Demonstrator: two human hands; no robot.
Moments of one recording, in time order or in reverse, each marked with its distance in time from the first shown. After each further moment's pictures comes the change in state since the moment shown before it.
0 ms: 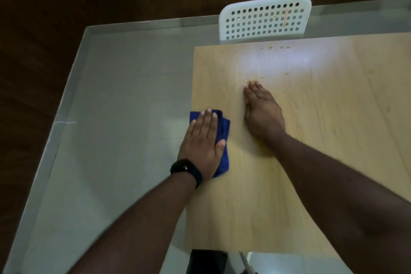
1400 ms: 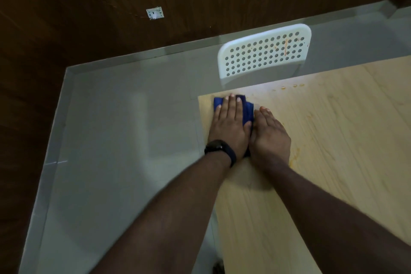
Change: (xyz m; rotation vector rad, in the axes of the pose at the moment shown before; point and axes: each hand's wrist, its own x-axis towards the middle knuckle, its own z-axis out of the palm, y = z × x) left_hand 0.233 -0.021 -0.032 -0.027 0.000 0.129; right_hand 0.098 -0.046 0.029 0.009 0.177 0.306
